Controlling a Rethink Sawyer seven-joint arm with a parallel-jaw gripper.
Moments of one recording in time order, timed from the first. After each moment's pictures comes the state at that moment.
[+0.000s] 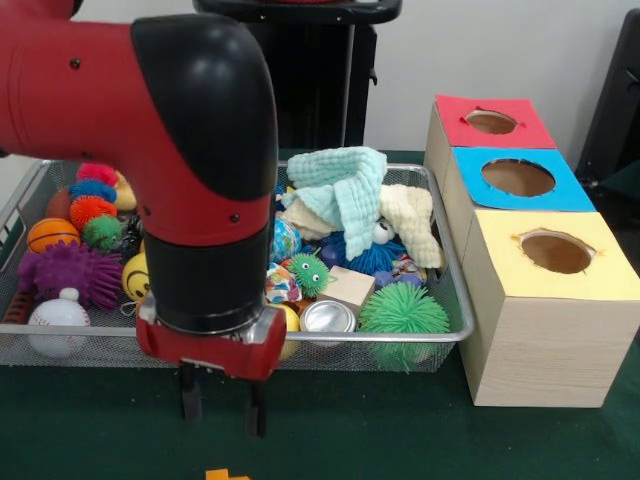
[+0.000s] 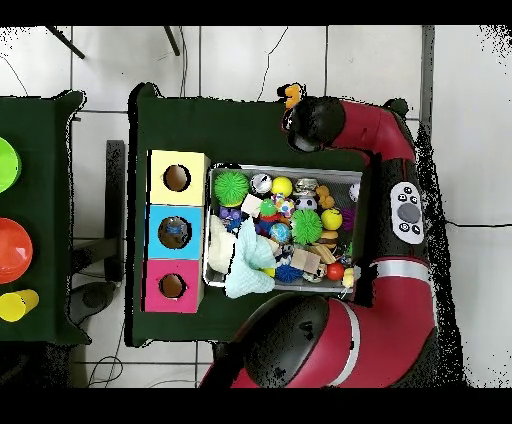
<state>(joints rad) -0.43 -0.21 0.30 0.79 -0.33 0.90 1.86</state>
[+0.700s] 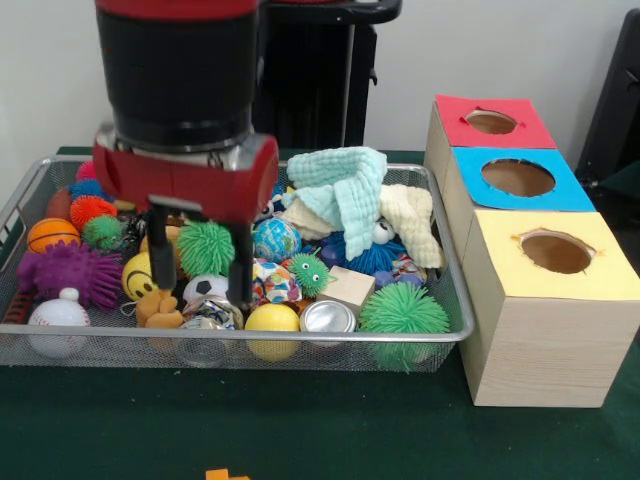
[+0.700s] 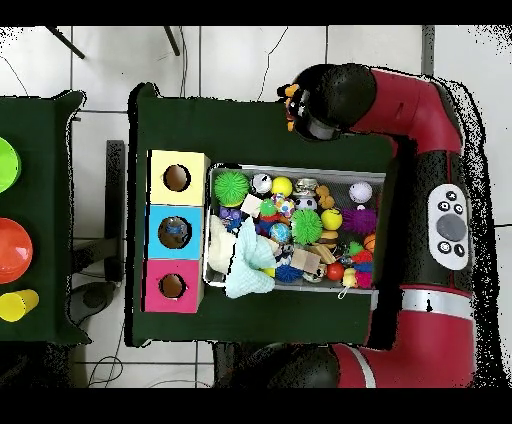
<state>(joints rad) -0.44 -0.44 0.30 0.85 -0.30 1.10 1.86</state>
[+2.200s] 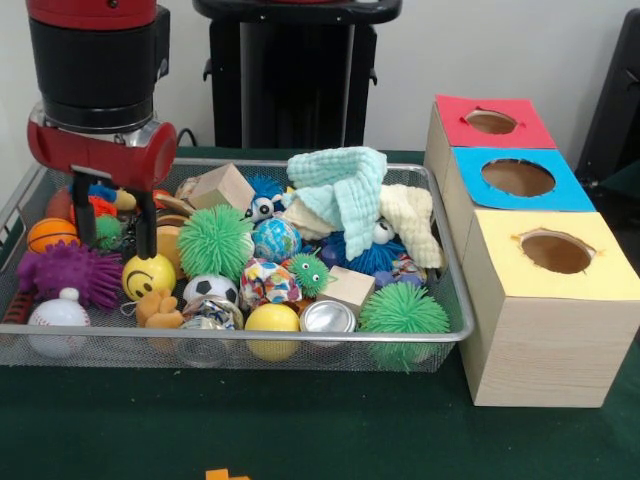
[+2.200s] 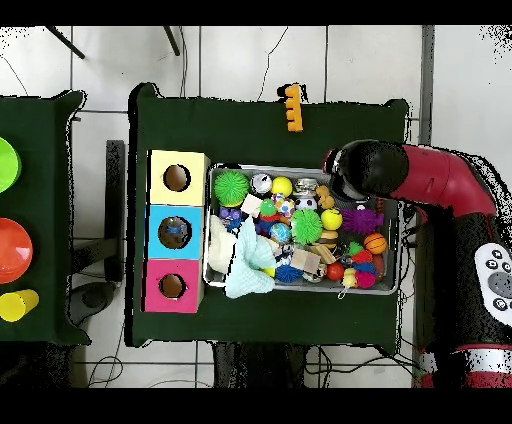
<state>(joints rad) -0.61 -0.58 0.30 1.27 -0.41 0.85 1.86</state>
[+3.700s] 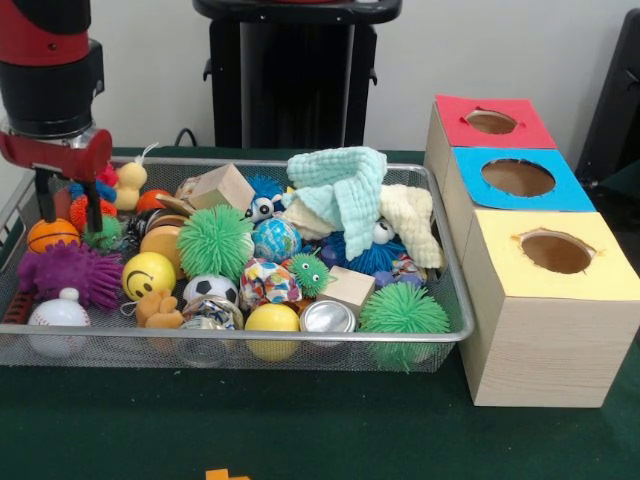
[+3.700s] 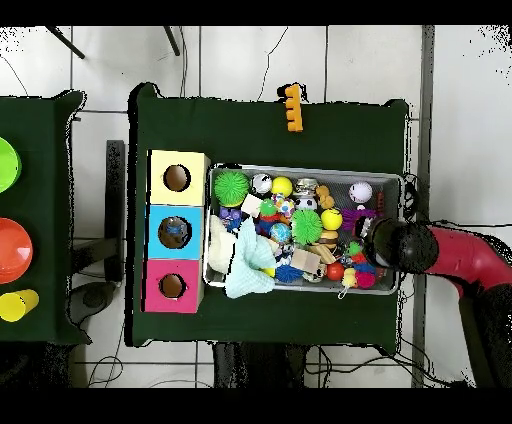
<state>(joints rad) -0.93 -0.58 0.41 1.59 -0.65 0.63 1.86</state>
